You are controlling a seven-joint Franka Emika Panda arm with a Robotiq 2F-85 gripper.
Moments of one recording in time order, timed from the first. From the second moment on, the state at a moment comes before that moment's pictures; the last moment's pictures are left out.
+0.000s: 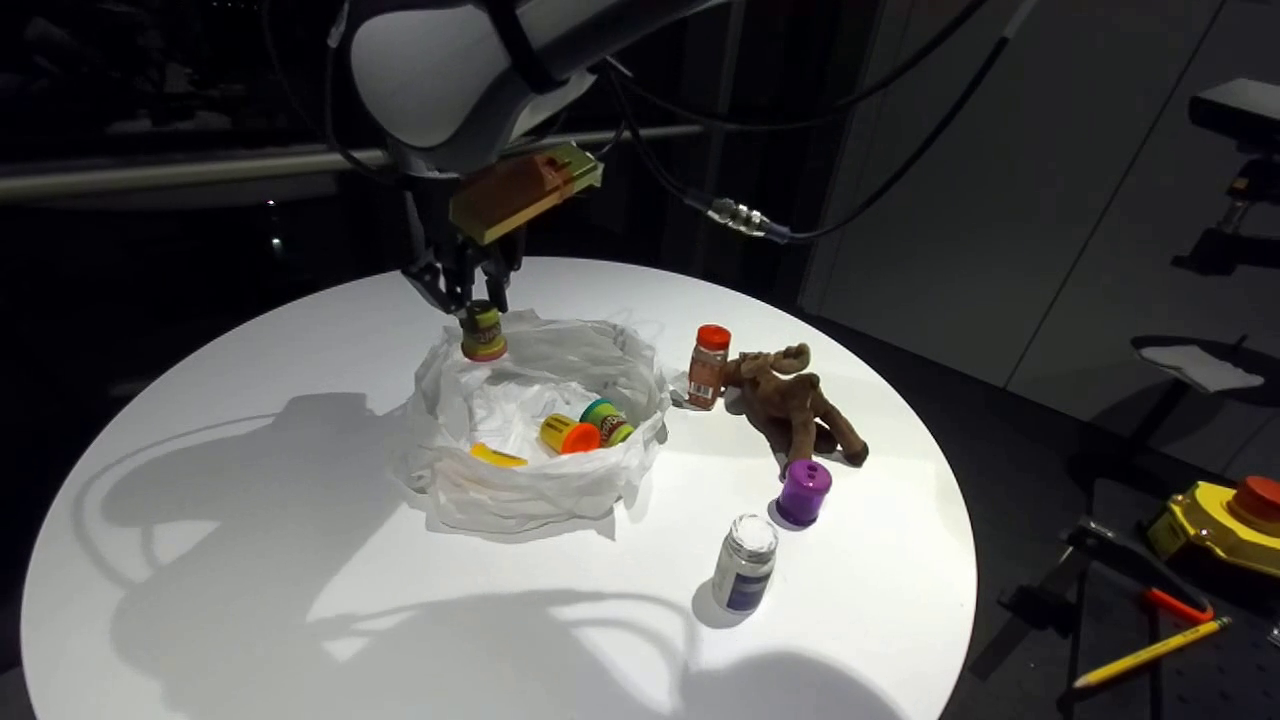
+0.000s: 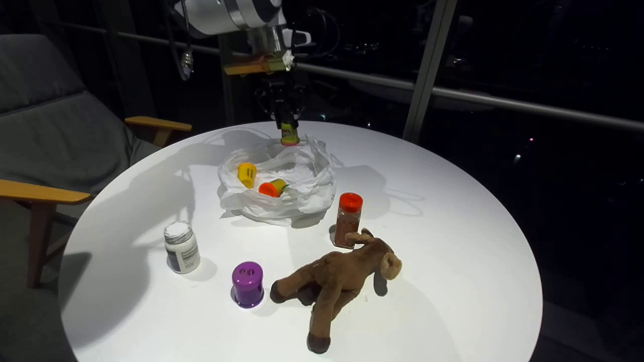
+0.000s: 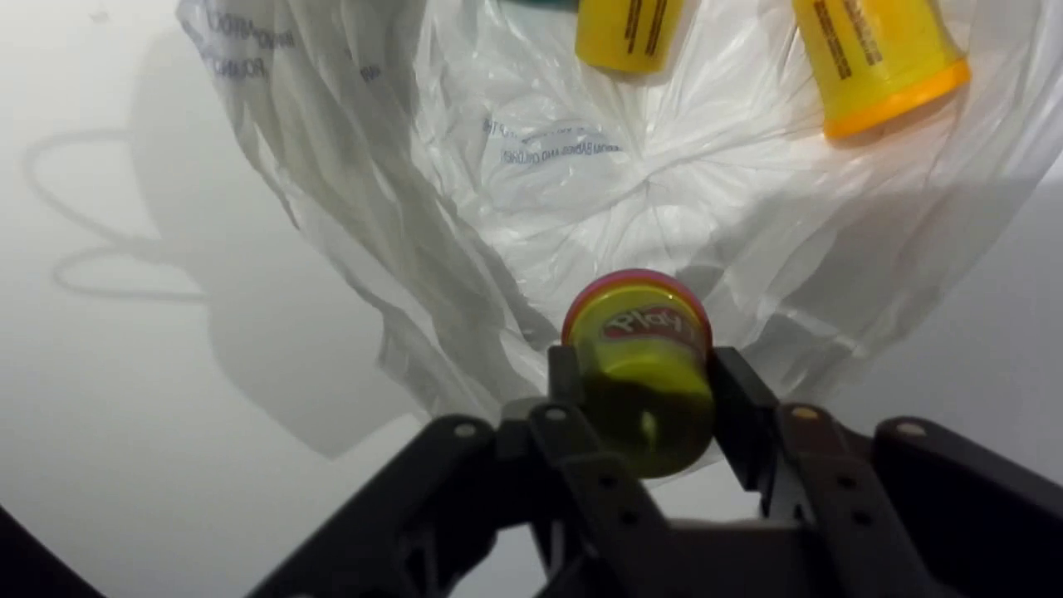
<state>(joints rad) 0.29 1.01 -0.06 -1.02 -0.23 2.08 0.22</state>
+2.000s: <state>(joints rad) 0.40 0.68 0.12 -1.81 -0.25 2.42 0.33</state>
